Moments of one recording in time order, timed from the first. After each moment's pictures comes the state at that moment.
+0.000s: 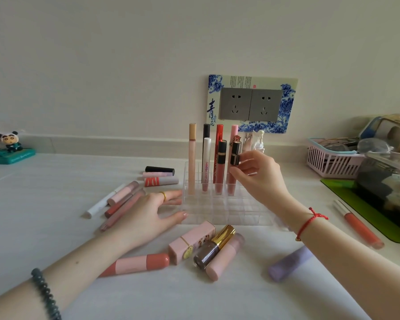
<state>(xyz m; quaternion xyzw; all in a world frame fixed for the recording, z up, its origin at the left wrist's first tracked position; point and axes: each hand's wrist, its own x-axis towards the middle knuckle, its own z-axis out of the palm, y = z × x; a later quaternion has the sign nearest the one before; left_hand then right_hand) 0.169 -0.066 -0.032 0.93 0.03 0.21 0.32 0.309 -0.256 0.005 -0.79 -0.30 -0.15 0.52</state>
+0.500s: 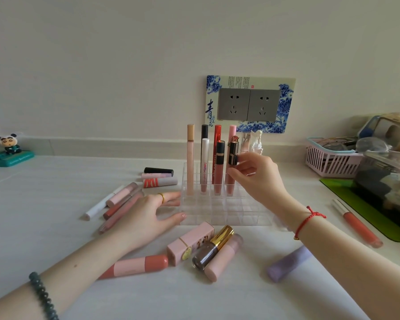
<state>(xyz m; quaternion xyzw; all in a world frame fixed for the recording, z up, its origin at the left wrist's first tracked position) 0.167 -0.067 -0.031 0.93 0.03 0.22 0.30 0.312 -0.256 0.006 -0.80 -0.30 -0.15 0.49</state>
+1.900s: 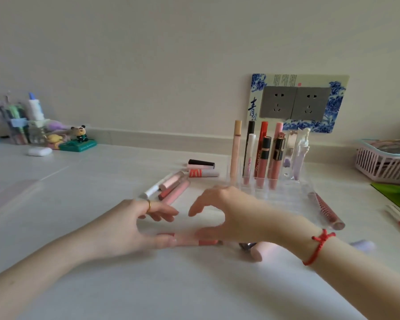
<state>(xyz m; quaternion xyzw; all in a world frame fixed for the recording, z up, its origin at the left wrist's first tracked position) 0.051 -0.028 -0.008 0.95 0.06 0.12 0.28 0.192 -0.205 0.015 -0.75 -0.64 0.00 0.16</state>
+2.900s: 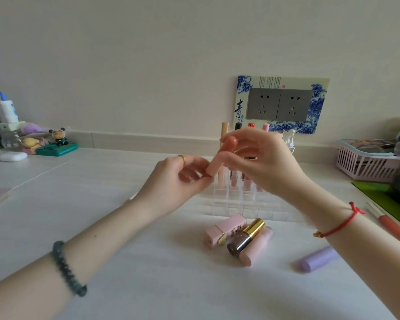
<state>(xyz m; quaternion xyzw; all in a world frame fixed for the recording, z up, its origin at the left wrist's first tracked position) 0.135 -0.073 0.024 0.86 -0.03 0.30 0.41 0.222 -0.229 0.061 -0.69 -0.50 -0.08 0.52</state>
